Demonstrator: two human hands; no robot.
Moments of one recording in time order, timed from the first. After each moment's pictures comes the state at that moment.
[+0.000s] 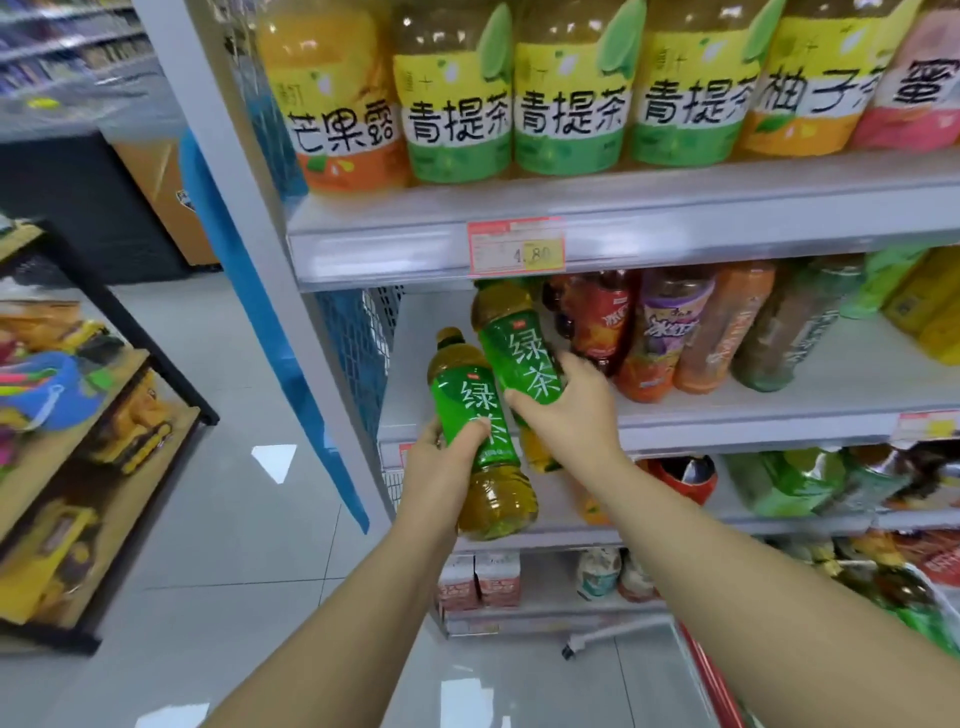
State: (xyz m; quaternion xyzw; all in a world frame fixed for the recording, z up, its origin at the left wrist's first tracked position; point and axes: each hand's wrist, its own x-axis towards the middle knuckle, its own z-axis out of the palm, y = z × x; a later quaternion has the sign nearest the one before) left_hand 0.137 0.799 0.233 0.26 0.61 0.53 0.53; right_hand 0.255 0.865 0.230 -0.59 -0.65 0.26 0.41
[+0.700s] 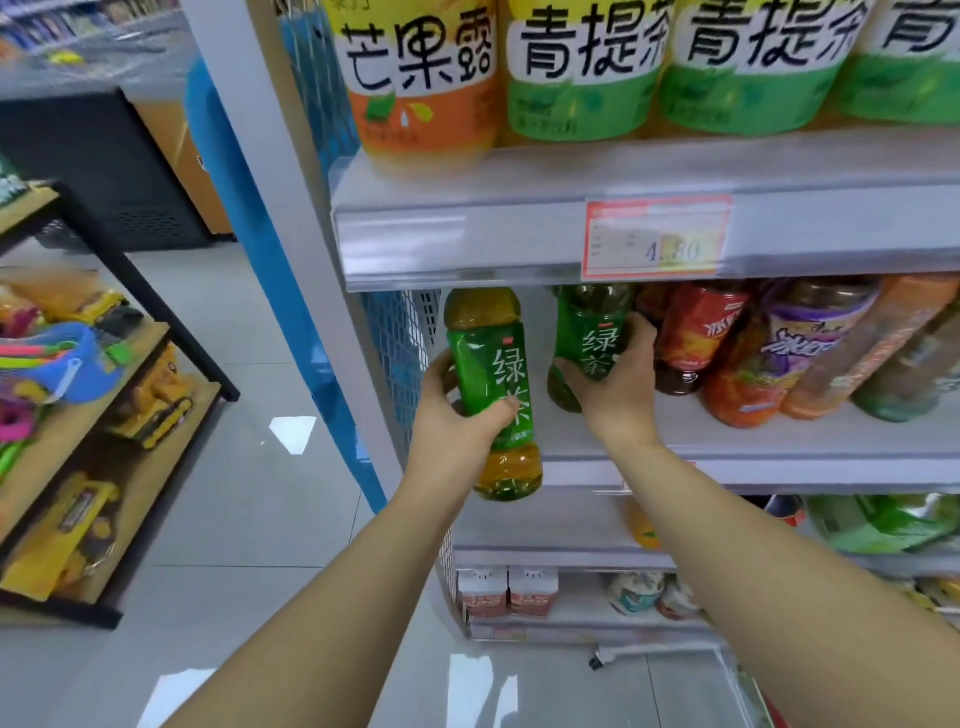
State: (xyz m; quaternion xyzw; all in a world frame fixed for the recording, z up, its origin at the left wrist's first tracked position) left_hand 0.074 0.865 0.216 0.39 0.61 0.54 0.43; right_hand 0.213 0.951 0.181 -0.57 -0.56 0.32 0.51
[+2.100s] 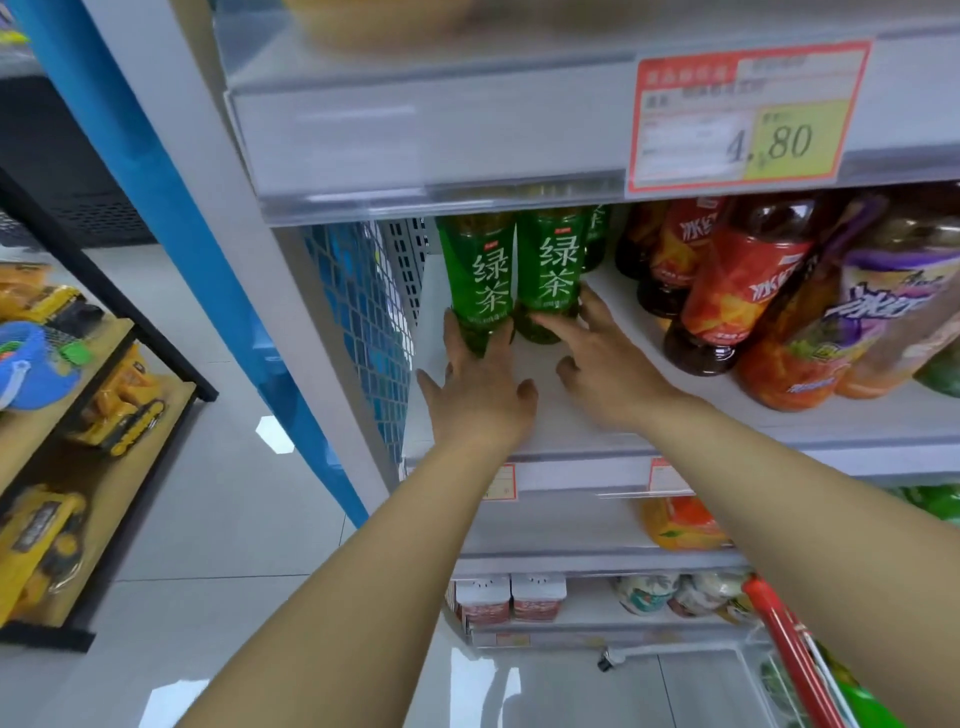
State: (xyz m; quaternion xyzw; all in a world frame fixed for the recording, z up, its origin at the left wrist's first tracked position) left_hand 0.081 0.942 0.158 0.62 0.75 0.16 0.14; right_hand 0.214 0.987 0.164 -0.50 -0.82 0.18 0.20
